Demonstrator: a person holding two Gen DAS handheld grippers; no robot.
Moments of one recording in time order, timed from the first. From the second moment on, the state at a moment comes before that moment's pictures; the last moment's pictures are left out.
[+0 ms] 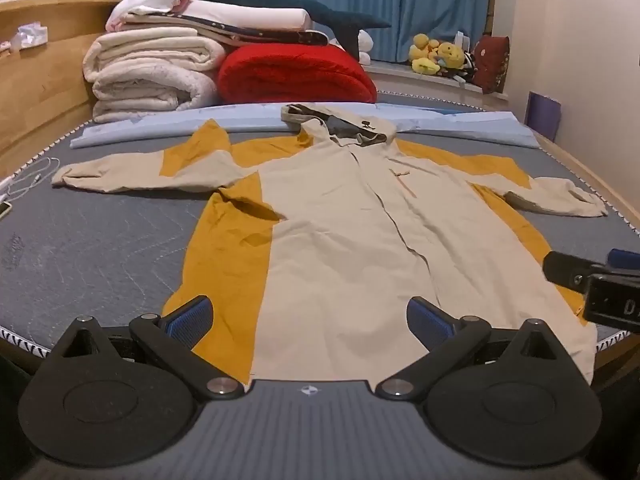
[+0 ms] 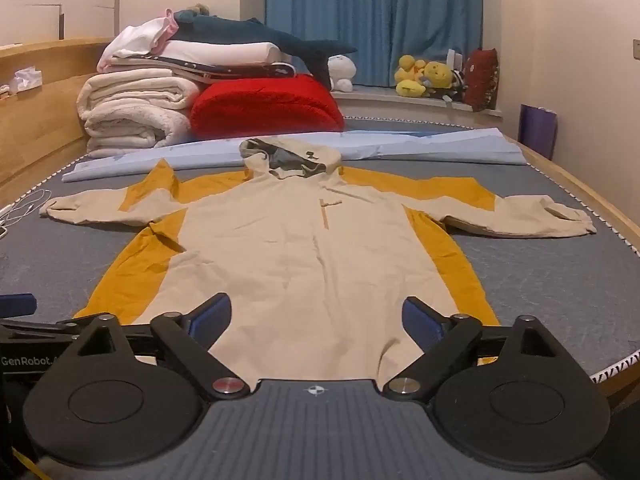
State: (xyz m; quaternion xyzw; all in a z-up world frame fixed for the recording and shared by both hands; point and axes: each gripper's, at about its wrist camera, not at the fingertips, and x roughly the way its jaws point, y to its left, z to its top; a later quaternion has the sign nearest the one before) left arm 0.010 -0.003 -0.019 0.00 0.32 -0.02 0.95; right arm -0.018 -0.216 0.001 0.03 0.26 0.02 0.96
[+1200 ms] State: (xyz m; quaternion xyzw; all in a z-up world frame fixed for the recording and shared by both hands) left arm 0.016 -0.015 -0.026 0.01 0.34 -0.05 0.94; right arm -0.012 -0.208 0.000 0.02 0.25 0.02 0.97
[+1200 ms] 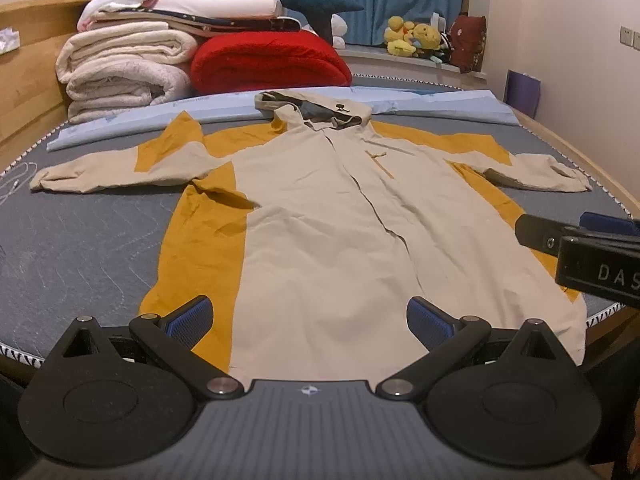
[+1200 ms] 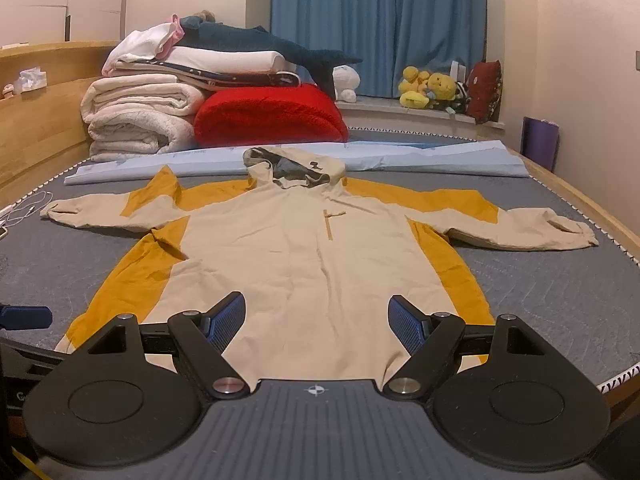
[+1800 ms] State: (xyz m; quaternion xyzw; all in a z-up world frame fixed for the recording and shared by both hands) left arm 0.018 -0.010 -0.028 0.00 0.35 -0.03 0.94; right arm -0.008 -0.208 -0.005 0.02 0.26 0.02 0.96
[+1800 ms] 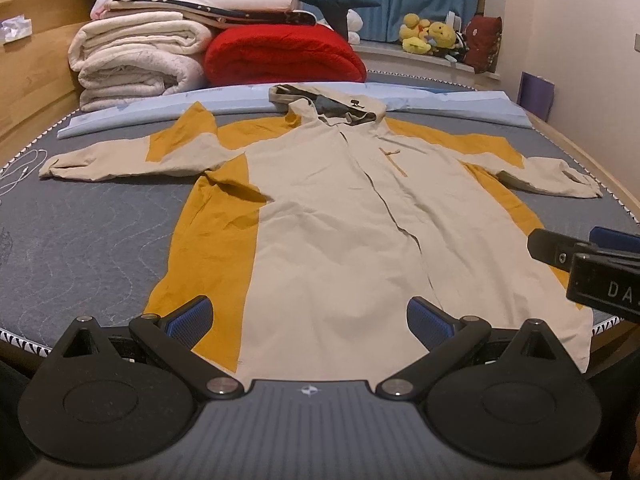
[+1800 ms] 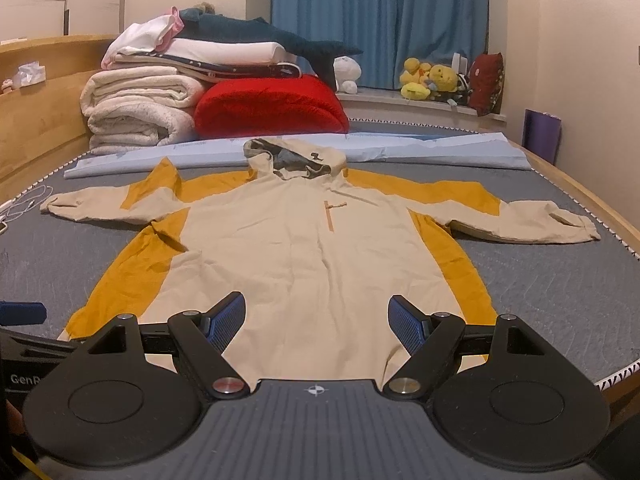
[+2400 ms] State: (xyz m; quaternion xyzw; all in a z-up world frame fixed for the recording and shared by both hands) left arm 0.019 -0.010 -0.029 0.00 0.35 -0.03 0.94; right arm -0.006 -0.208 -0.004 0.02 0.27 0.03 0.96
